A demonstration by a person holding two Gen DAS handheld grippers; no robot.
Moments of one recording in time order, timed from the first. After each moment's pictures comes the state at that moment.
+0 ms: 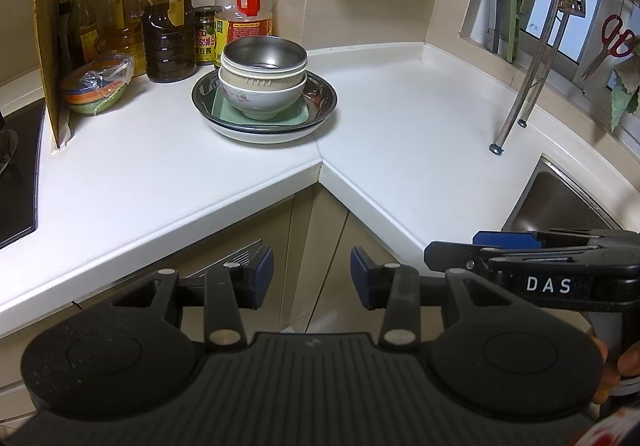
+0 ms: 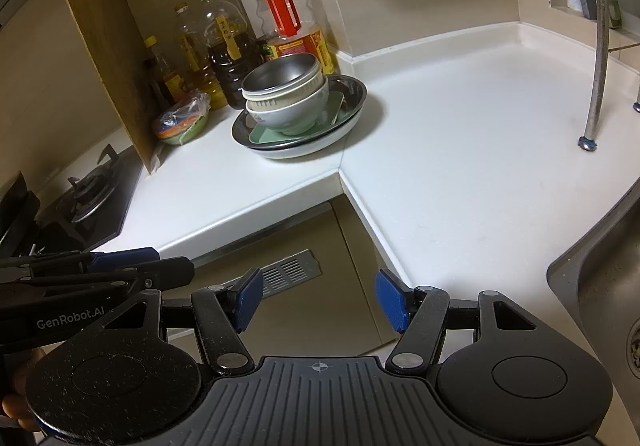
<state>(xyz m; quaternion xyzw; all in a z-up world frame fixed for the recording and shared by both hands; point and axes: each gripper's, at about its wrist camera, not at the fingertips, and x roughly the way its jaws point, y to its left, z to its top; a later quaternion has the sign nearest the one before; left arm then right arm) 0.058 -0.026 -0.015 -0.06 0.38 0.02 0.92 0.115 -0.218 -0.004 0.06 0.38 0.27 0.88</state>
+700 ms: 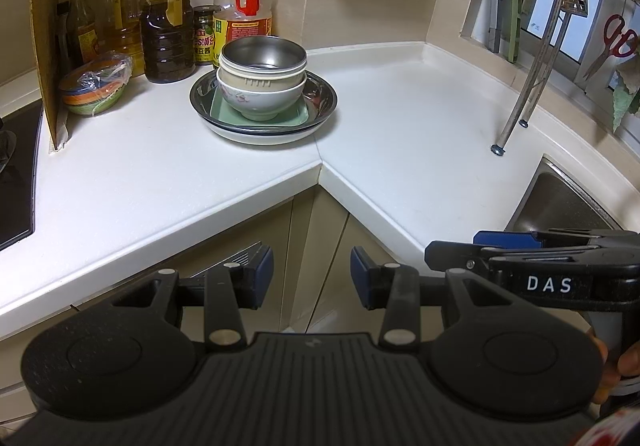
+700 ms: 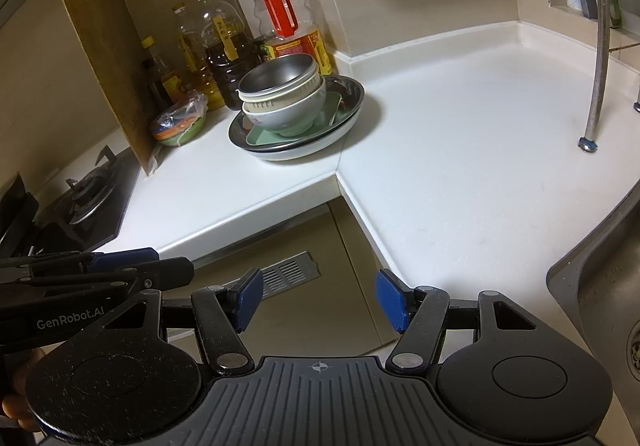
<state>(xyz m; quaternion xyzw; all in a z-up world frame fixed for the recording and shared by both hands) 0.061 -0.026 -0.015 -0.06 0.38 0.02 0.92 0.115 -0.219 -0.004 0.06 0.38 0.27 0.88</state>
